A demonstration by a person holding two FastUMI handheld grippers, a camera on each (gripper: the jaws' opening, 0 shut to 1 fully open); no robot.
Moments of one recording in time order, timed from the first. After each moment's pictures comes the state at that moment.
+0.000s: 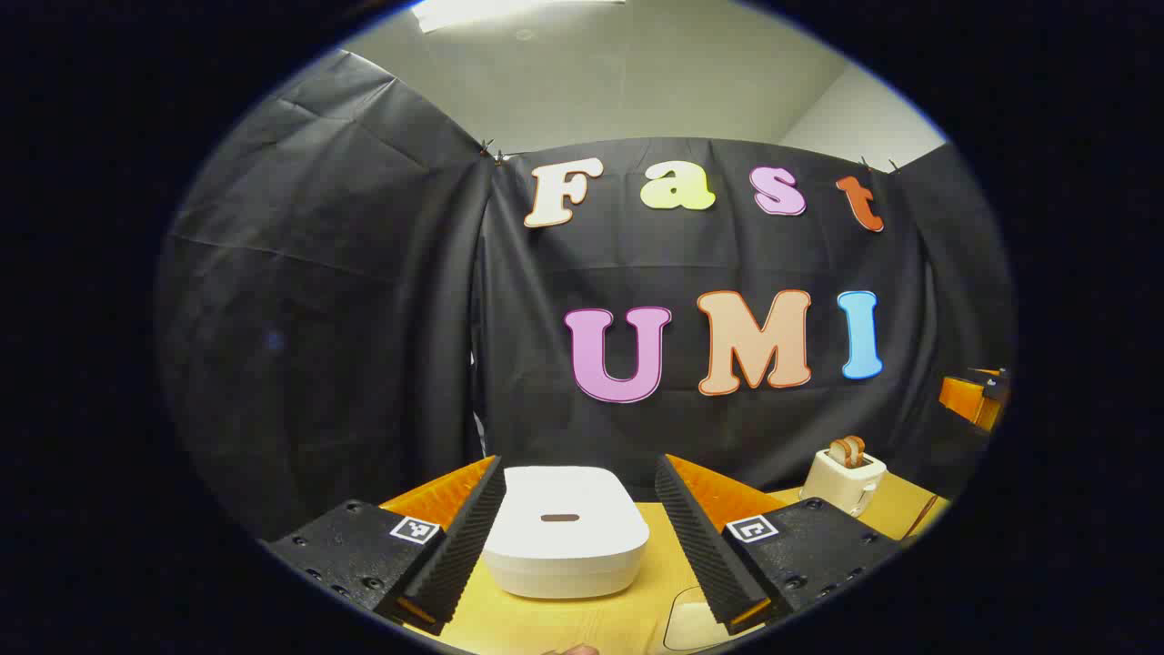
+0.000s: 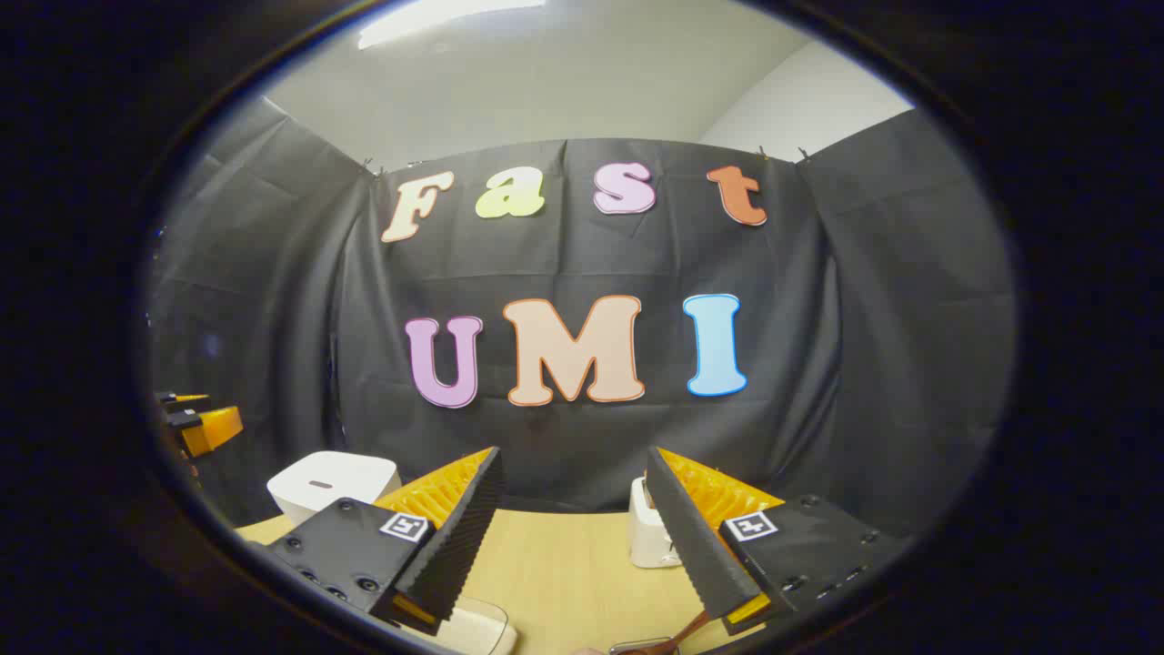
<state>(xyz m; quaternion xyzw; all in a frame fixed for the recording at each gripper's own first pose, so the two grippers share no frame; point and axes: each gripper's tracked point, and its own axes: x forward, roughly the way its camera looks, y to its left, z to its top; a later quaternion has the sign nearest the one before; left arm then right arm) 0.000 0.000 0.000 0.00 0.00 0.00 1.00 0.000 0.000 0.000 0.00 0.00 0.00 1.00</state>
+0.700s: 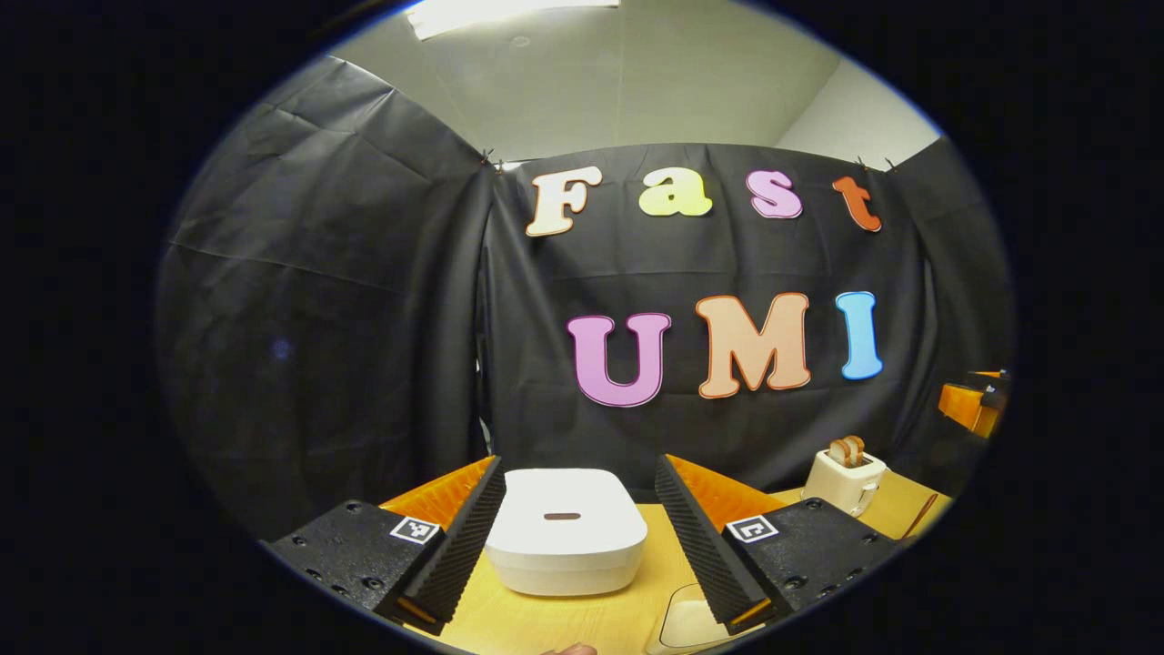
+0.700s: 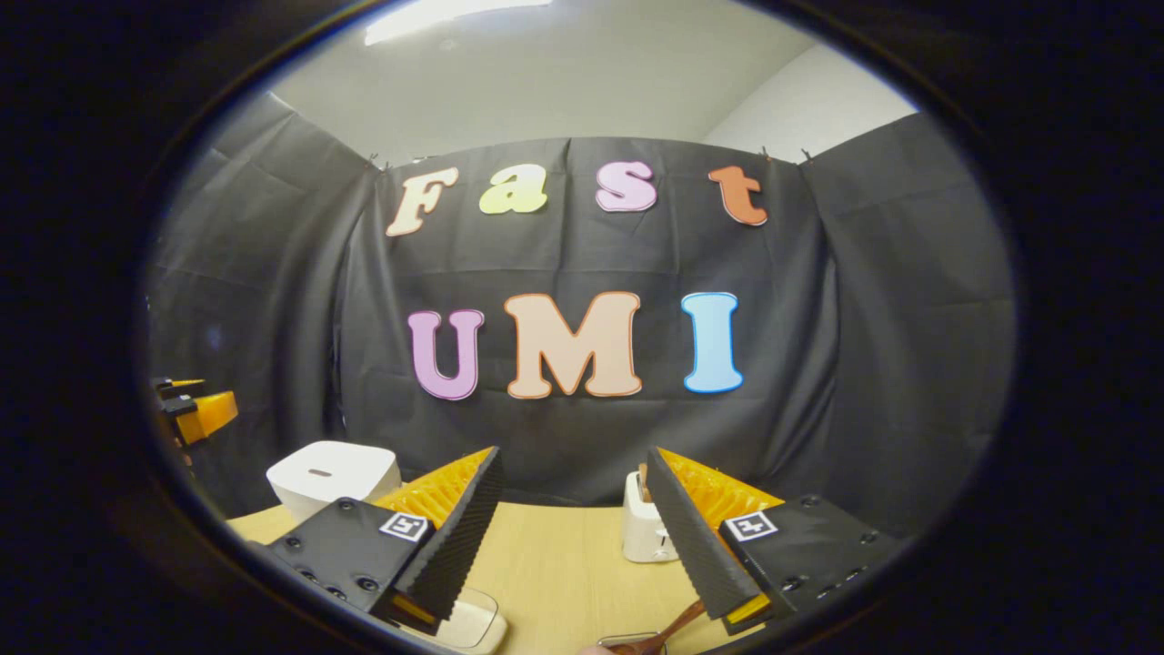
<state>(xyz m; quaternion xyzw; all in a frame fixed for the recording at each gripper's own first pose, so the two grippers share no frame) -0.020 -0.004 0.004 0.01 -0.01 0.01 1.00 -0.015 -0.010 -0.006 -0.01 0.00 0.00 1.00</state>
